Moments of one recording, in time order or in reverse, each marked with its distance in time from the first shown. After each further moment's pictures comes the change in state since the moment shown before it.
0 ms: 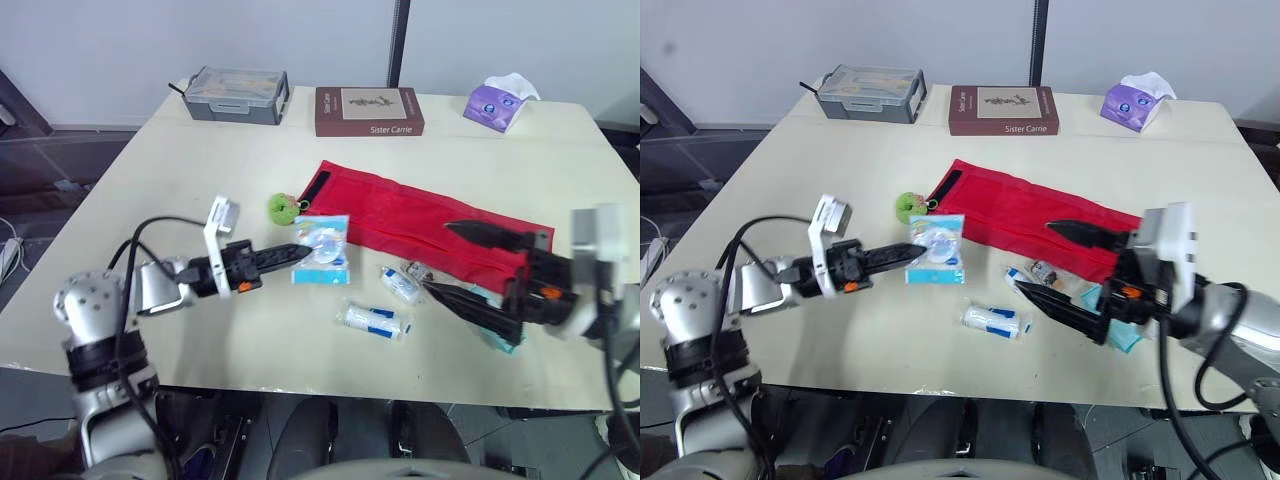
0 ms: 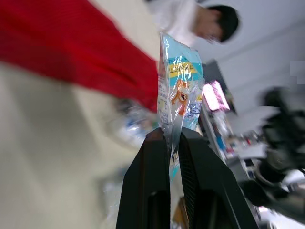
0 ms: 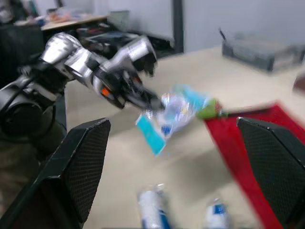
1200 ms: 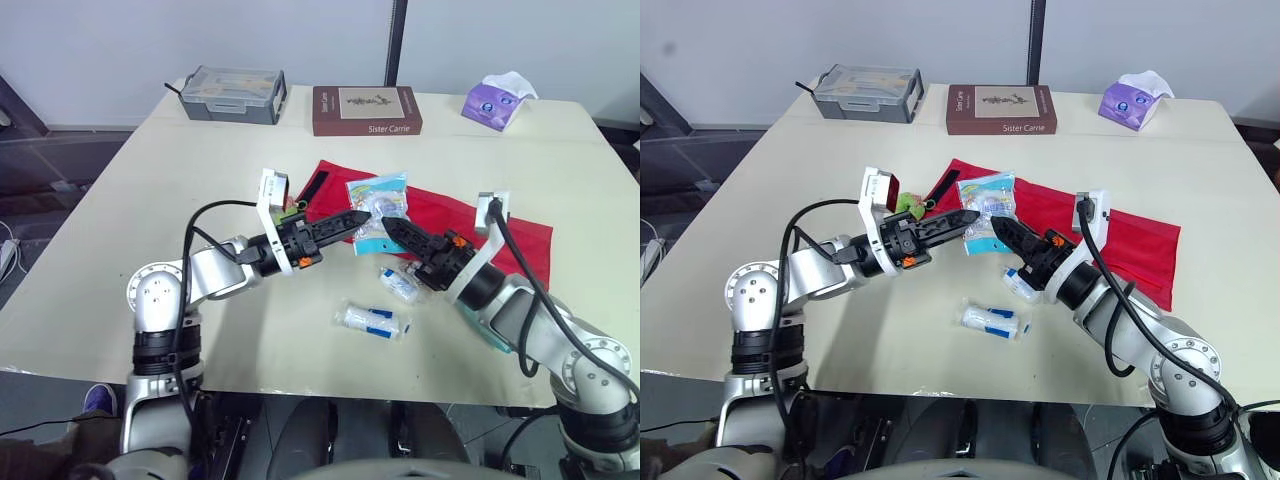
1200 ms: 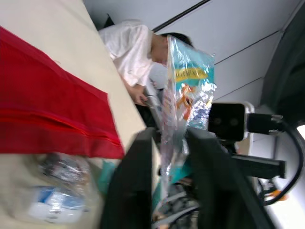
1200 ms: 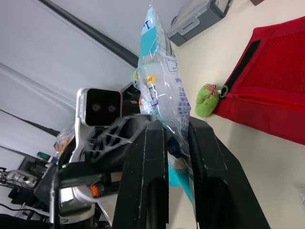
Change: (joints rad) left arm 0.050 -0.009 -0.245 -0.092 -0.322 -0.410 0.305; right arm -0.118 0.380 0.215 0.159 0.457 -0.133 -0.715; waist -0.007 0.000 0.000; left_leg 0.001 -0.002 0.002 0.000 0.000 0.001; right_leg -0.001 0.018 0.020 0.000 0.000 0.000
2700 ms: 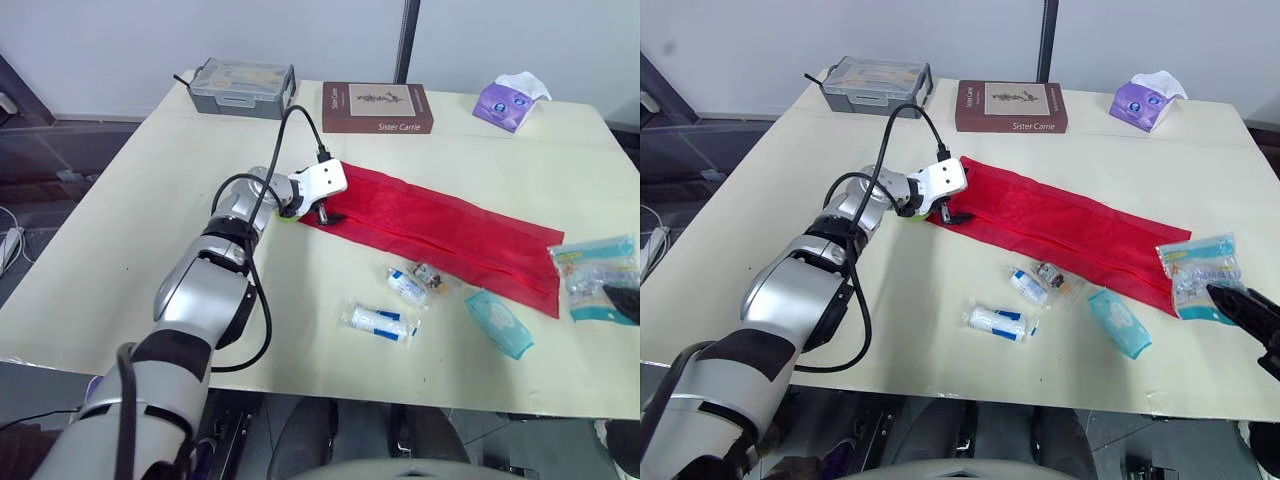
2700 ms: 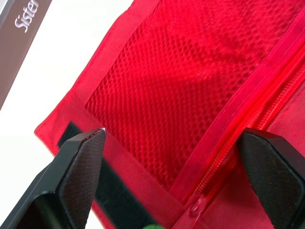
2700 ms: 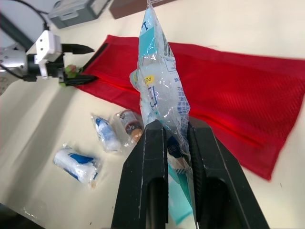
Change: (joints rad) left arm -0.721 -0.135 -0.572 1.384 1.876 -1.460 -0.661; right arm 0.979 -0.486 -1.149 0.023 -0.010 0.174 0.773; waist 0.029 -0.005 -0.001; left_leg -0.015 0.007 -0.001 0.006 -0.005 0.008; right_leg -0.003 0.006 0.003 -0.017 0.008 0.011
